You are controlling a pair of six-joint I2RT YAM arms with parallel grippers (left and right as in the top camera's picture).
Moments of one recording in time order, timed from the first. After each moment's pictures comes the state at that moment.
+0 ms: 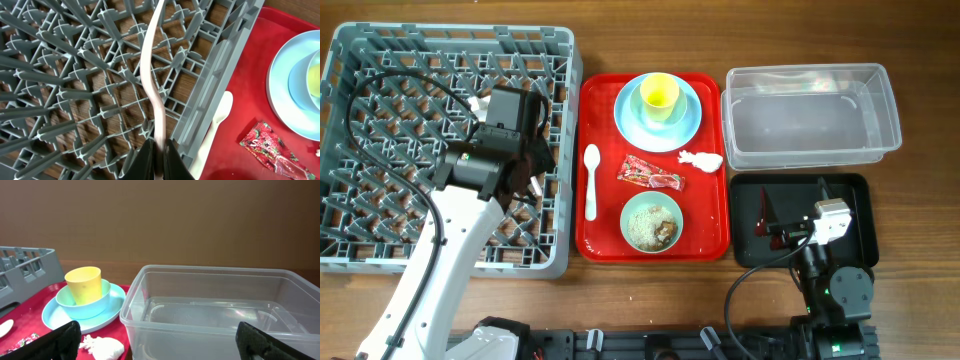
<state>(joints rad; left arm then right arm) -0.24 1.32 1.17 -0.97 -0.26 -0.58 0.09 0.02 0.01 0.00 -0.05 0.01</state>
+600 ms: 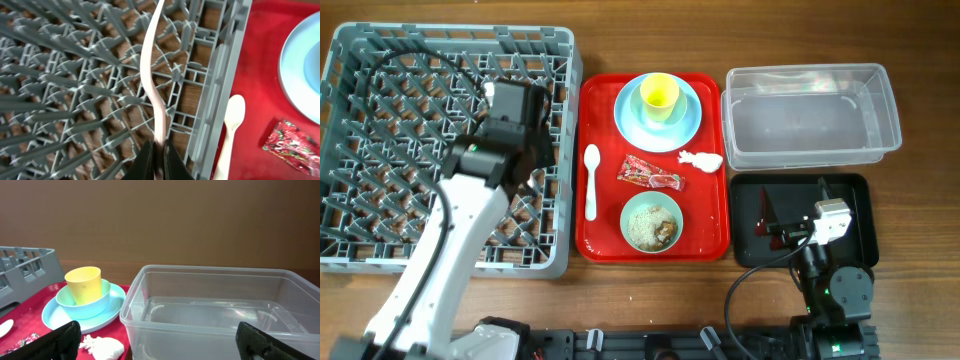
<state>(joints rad) -0.24 1.39 1.18 -0.89 -0.30 -0.35 0.09 0.02 0.01 0.00 -0.05 0.01</state>
